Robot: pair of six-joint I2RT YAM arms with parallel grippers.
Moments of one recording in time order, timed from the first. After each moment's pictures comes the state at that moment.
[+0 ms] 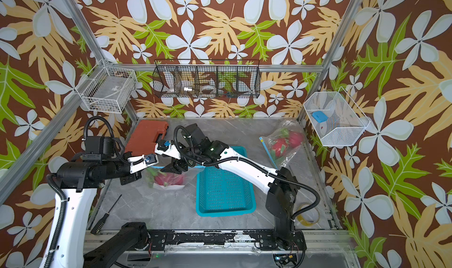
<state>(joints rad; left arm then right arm) 0.01 0.99 1.42 -1.38 0.32 1.22 0.94 1.87 1.75 -0.40 -0.64 -0.38</state>
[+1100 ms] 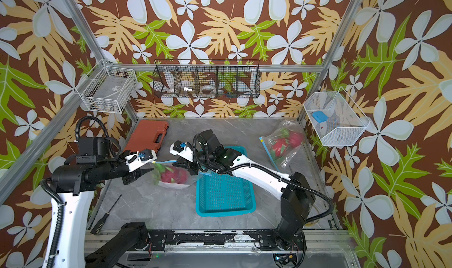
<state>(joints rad) 0.06 0.97 1.44 -1.36 0.55 1.14 0.88 1.69 1.42 -0.16 -0.65 -0.26</state>
